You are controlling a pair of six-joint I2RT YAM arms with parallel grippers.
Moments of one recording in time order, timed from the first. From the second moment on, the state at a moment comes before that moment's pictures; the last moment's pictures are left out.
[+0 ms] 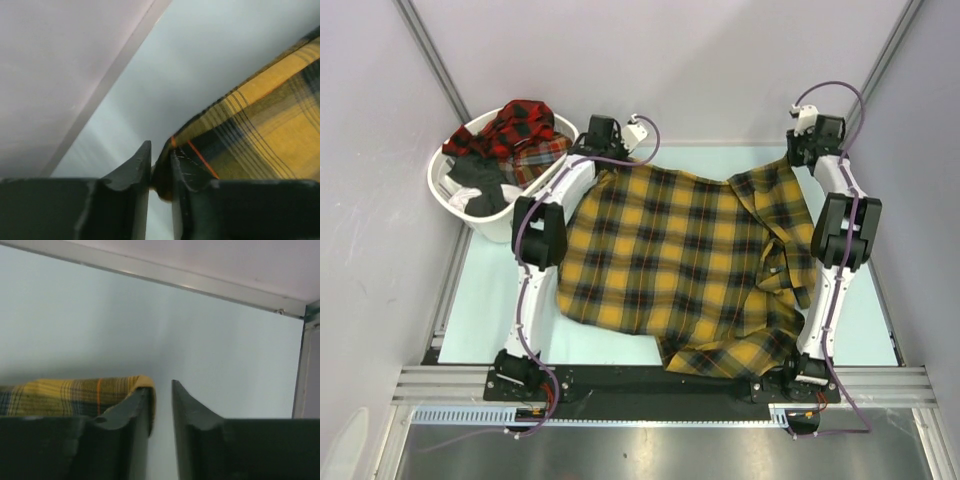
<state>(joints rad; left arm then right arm) -0.30 2.46 2.20 -0.38 0.10 0.67 -0.18 2.30 1.93 -0.21 -0.26 -0.31</state>
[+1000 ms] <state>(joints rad) -0.33 1.46 1.09 -0.90 0.56 0.71 0.29 1.44 1.37 -1.23 -0.70 -0.80</state>
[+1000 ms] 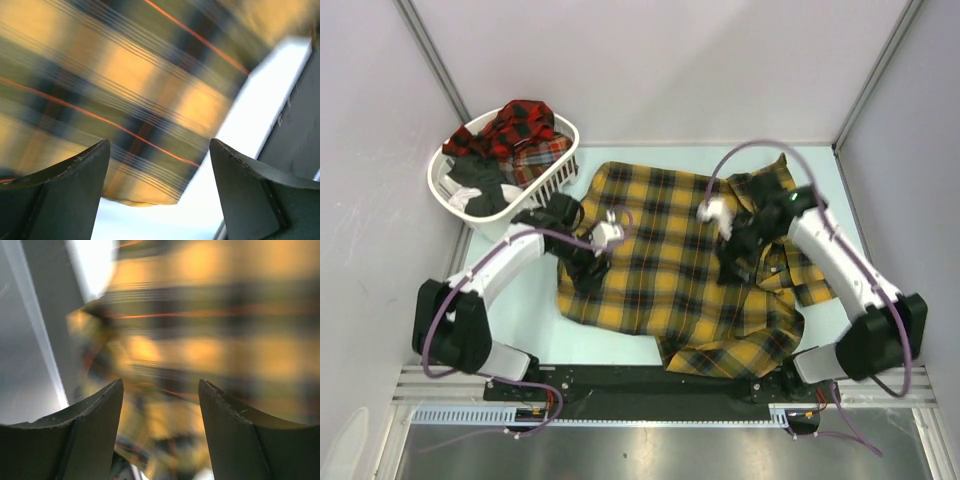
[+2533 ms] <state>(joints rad) -0.34 1.37 0.88 -0.67 0.39 0.81 0.42 1.18 1.10 -0.94 -0.60 -1.02</state>
